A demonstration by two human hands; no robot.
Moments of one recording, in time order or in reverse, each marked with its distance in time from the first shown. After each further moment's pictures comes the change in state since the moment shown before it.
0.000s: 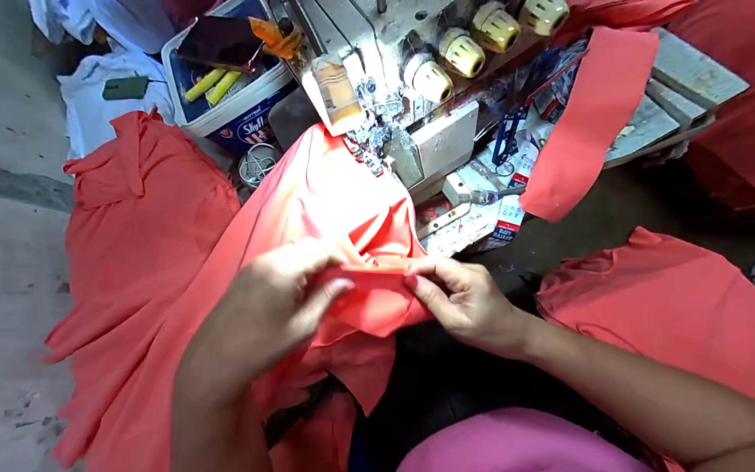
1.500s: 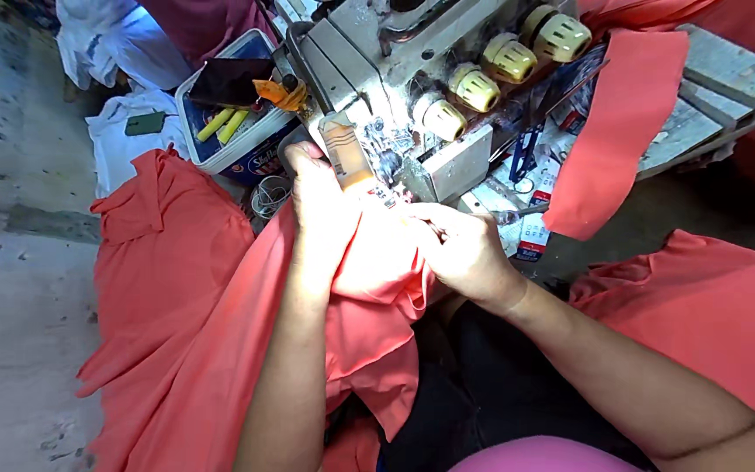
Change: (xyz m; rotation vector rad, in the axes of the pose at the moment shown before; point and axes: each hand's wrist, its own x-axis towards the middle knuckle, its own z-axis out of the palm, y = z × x) left_hand 0.131 -0.044 0.051 -0.222 0.597 -0.272; right_hand 0.072 0.025 0.001 -0.362 0.264 -0.037
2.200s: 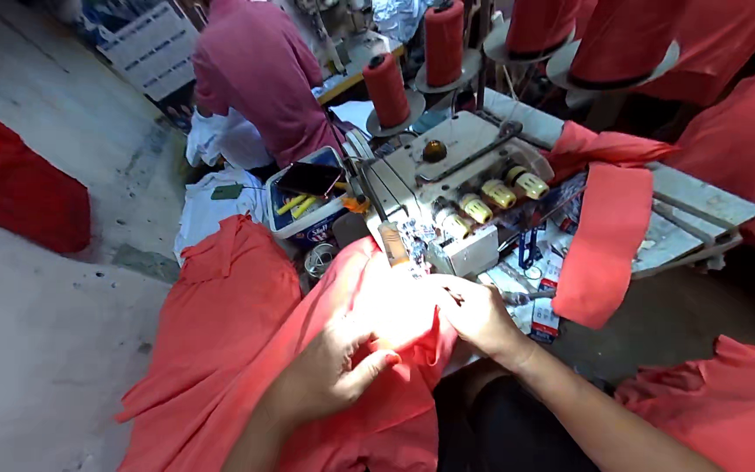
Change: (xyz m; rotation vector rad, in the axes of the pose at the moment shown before) left_hand -0.068 0.008 -0.107 0.105 -0.538 0.470; right_hand 0.009 0.004 -0.004 0.048 -0.044 0.045
